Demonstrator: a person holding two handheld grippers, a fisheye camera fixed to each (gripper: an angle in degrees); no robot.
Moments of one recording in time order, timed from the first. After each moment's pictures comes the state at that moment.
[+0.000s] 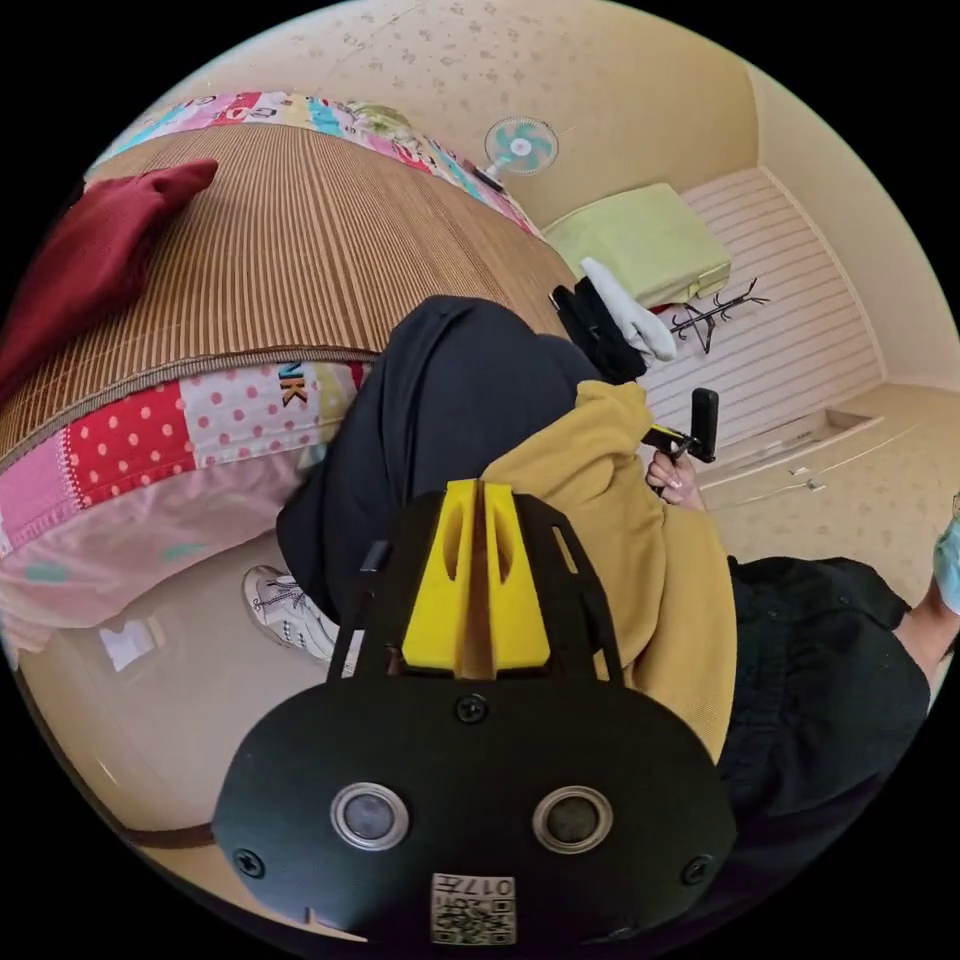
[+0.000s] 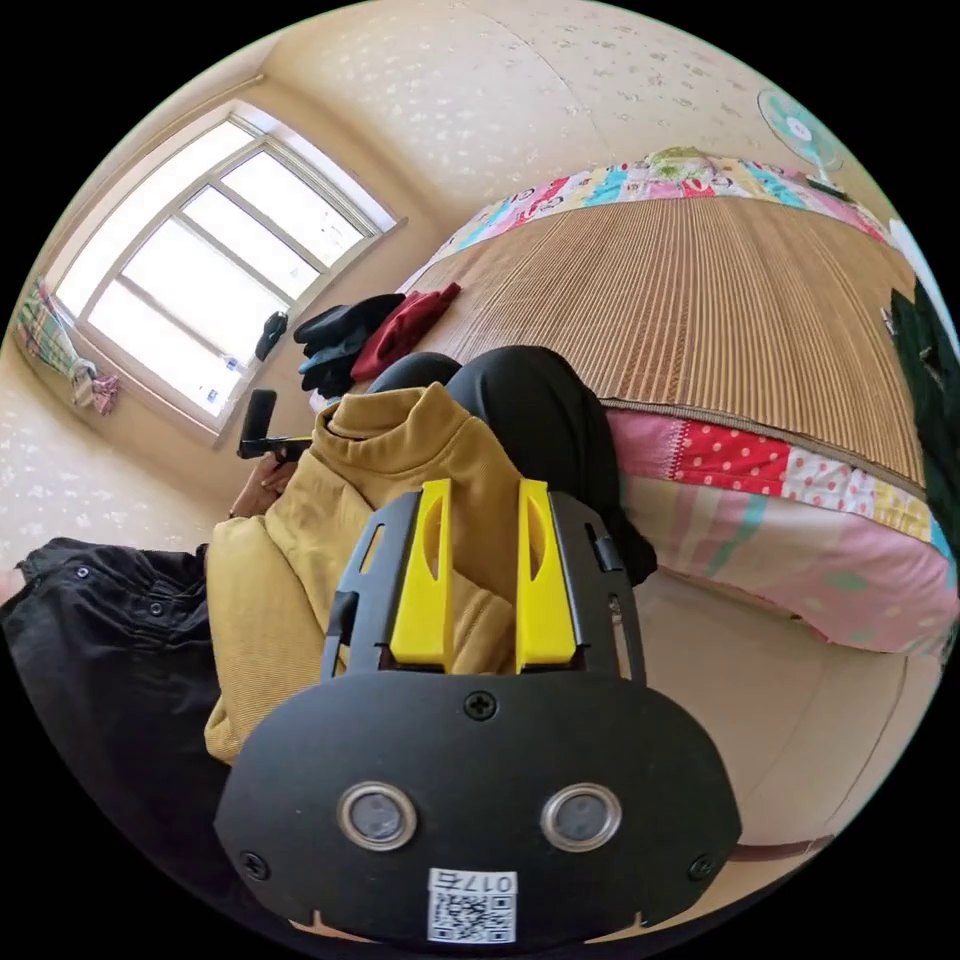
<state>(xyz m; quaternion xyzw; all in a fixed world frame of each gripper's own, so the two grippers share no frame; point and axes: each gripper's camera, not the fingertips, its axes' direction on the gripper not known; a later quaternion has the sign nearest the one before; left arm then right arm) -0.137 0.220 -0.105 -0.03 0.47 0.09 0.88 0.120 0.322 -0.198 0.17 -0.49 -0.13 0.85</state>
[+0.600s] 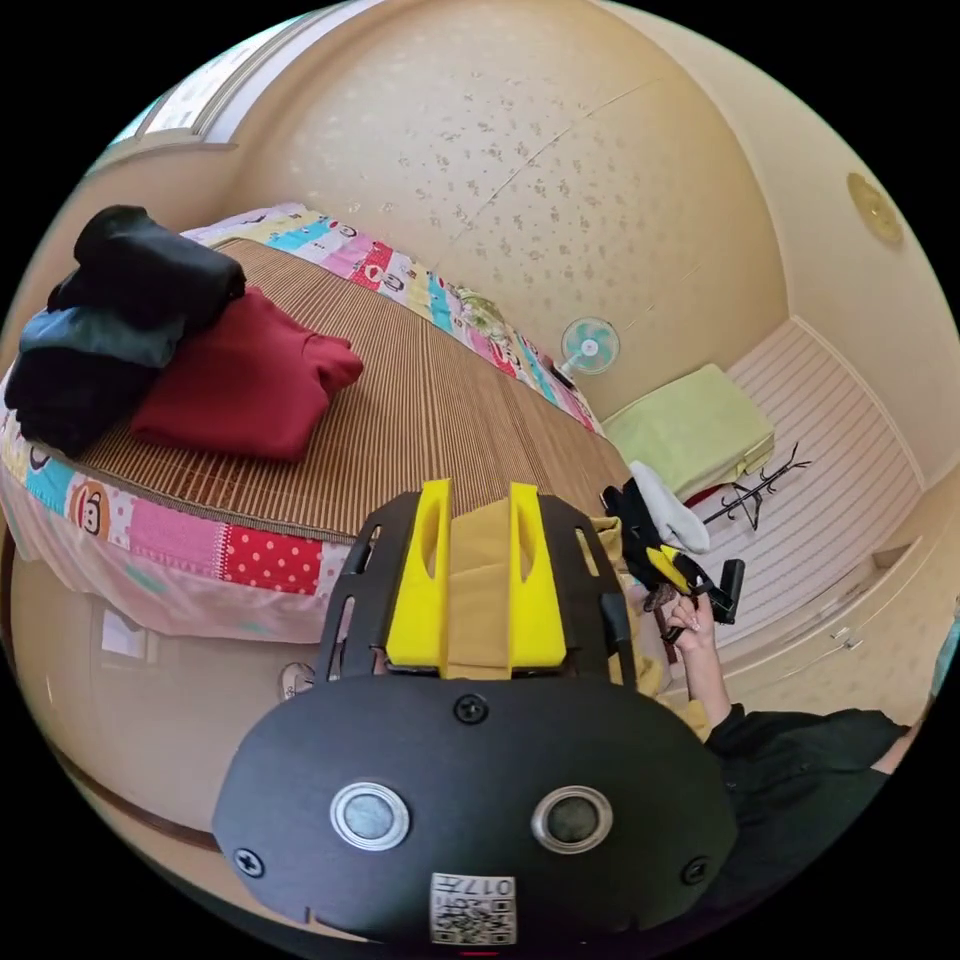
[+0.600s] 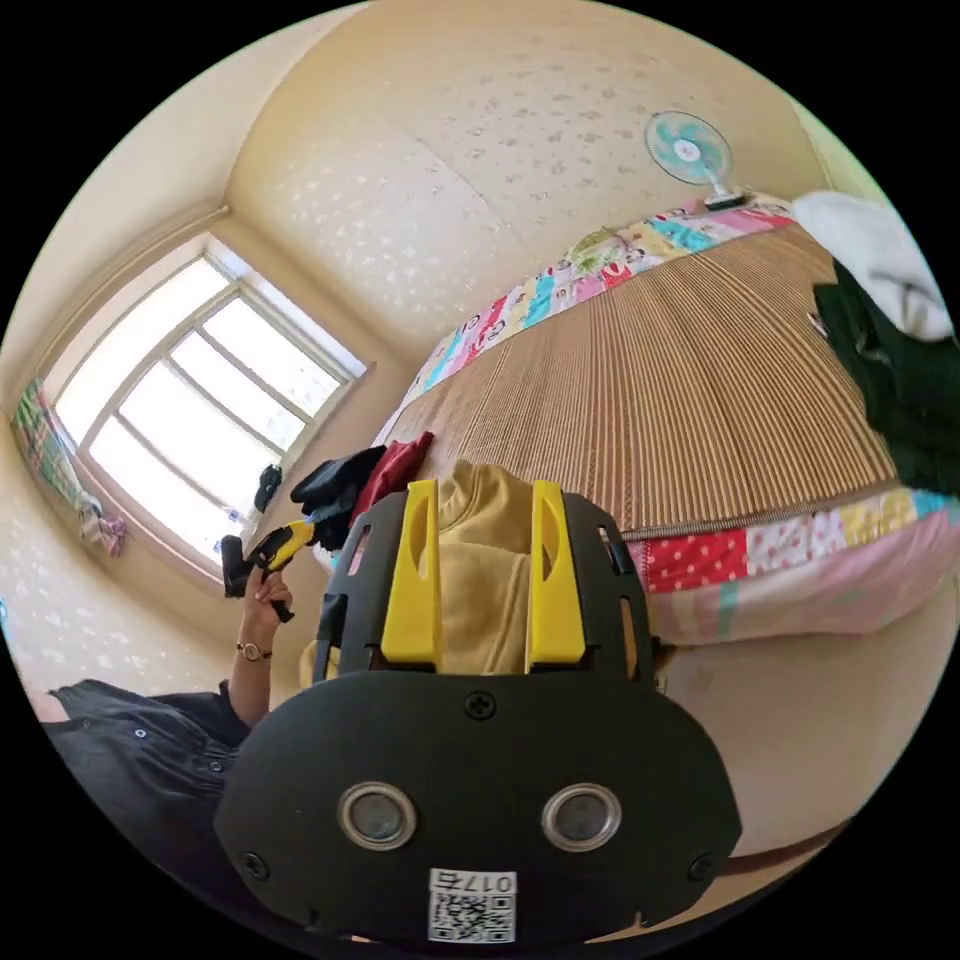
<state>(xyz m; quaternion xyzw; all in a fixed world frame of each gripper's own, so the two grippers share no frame) -0.211 0.174 -0.157 0.13 0.42 -0.10 0.89 0.310 0.201 -0.129 0.20 -0.57 0.11 0.79</state>
